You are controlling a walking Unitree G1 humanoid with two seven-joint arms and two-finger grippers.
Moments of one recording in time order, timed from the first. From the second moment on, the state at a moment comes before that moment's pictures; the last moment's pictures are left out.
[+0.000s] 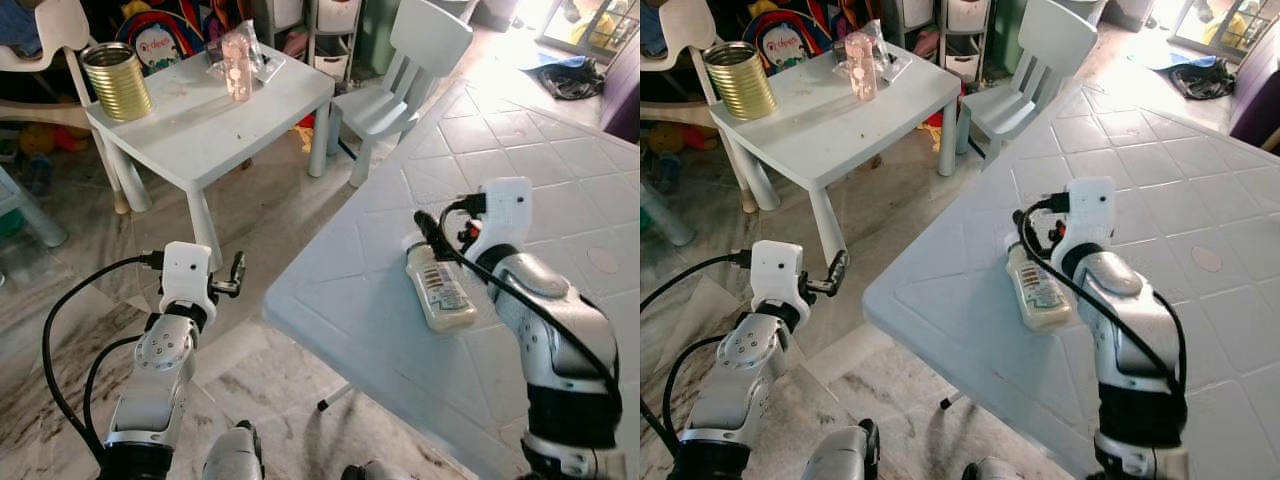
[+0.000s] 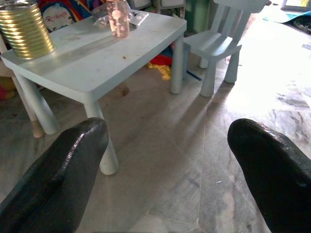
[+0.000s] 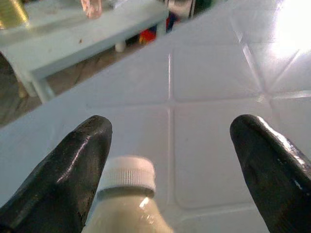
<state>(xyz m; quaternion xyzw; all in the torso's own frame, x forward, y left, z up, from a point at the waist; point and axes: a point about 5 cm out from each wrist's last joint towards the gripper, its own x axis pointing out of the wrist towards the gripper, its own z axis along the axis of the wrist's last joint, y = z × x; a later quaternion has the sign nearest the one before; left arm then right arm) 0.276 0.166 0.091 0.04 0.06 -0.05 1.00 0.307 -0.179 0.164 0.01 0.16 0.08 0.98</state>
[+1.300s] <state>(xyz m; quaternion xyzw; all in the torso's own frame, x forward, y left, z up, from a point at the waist) 0.272 0.157 0.082 0.04 0.09 -0.07 0.99 0.314 -0.171 0.142 0.14 0.28 0.15 0.94</state>
